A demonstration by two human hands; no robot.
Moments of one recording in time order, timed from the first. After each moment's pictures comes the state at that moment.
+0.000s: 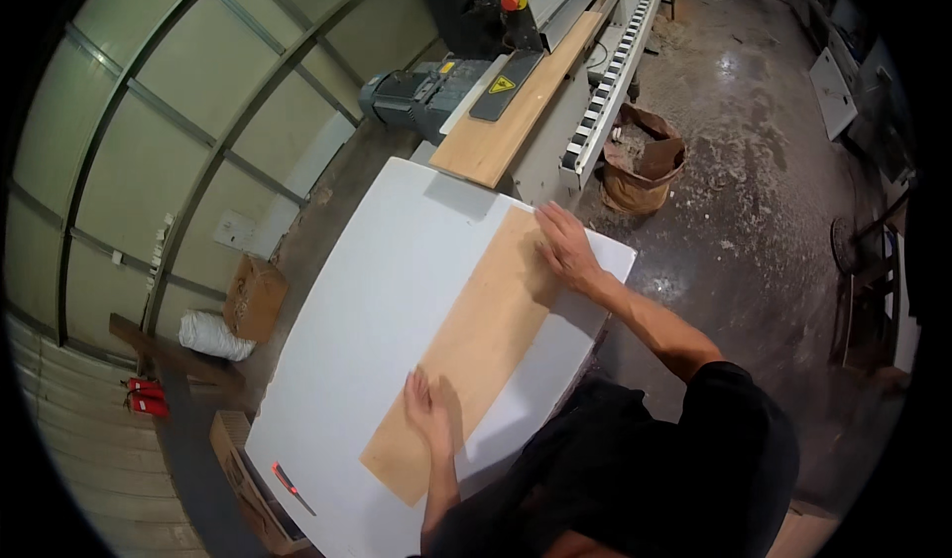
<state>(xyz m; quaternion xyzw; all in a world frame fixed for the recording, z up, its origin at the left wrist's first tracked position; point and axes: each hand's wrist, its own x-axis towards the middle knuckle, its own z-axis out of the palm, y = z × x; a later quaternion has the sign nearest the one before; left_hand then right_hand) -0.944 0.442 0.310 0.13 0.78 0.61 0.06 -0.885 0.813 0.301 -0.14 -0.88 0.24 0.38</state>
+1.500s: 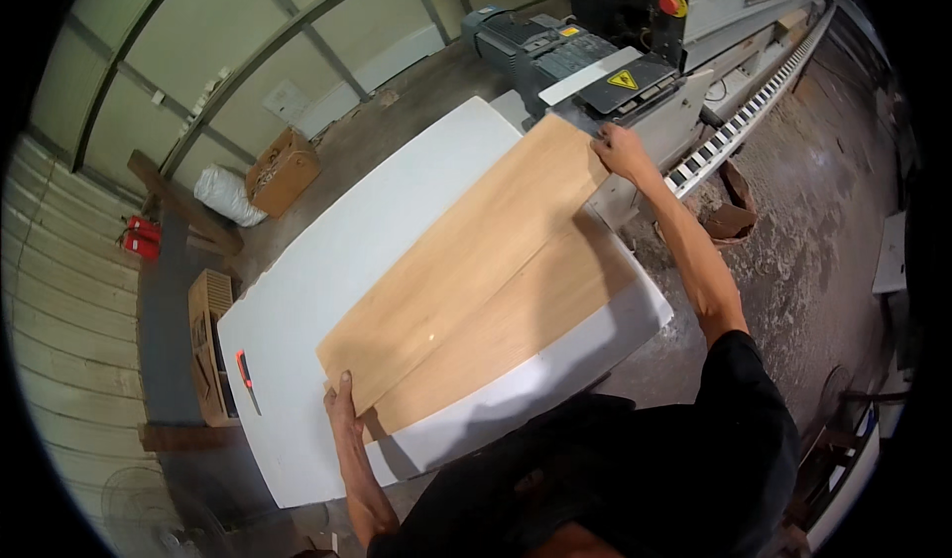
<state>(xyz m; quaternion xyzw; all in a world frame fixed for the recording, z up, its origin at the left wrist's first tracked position) -0.952 0.323 0.344 -0.23 0.69 0.69 0.02 -1.056 0.969 0.347 -0.11 -0.93 0.24 0.25</state>
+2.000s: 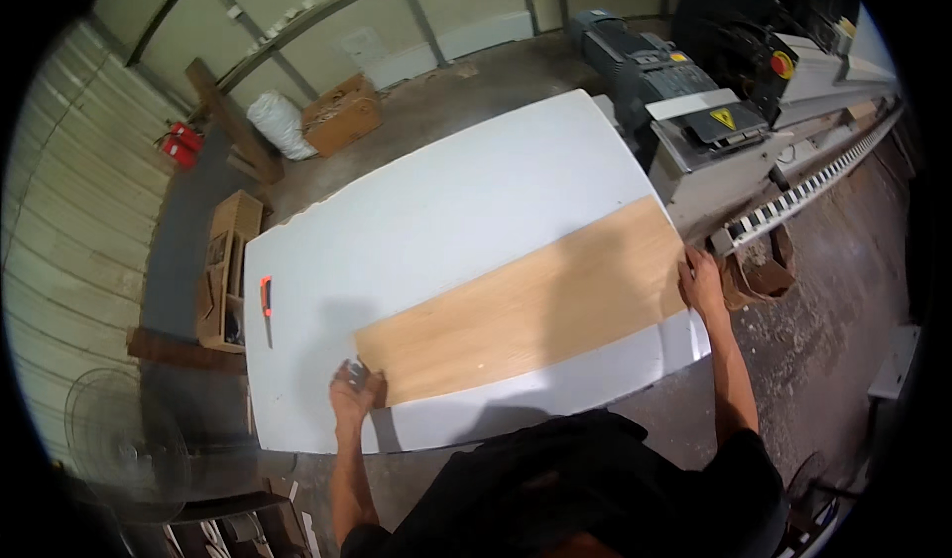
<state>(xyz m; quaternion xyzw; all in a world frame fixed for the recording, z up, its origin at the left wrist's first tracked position) -0.890 0.248 0.348 -0.10 0.95 0.26 -0.10 -0.909 0.878 0.303 -0.11 -0.95 0.27 0.14</state>
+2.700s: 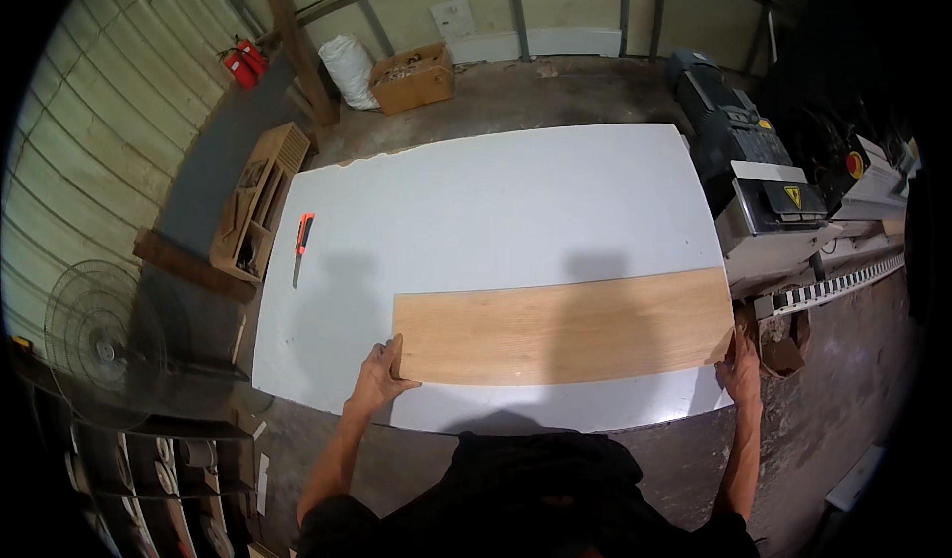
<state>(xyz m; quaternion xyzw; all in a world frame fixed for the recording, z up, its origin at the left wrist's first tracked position) -0.860 0.211 0.328 0.06 0.96 0.26 0.01 -0.852 0.878 0.317 -0.02 -0.98 0.19 0.06</state>
